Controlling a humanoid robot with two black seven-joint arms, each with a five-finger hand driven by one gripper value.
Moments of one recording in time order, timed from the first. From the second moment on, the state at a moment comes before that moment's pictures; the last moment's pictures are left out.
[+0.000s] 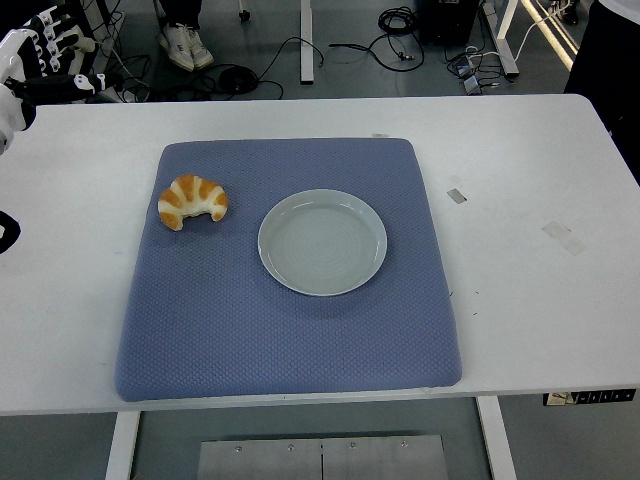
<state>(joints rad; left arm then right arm) -0.77 0.68 -0.76 -1.22 0.60 0.26 -0.10 -0.08 0.00 0.01 0.16 -0.12 -0.06 0.21</state>
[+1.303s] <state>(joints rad) -0.80 0.69 -0.74 -1.22 0.60 0.26 -0.10 -0.08 0.00 0.01 0.16 -0.12 -0.06 0.21</state>
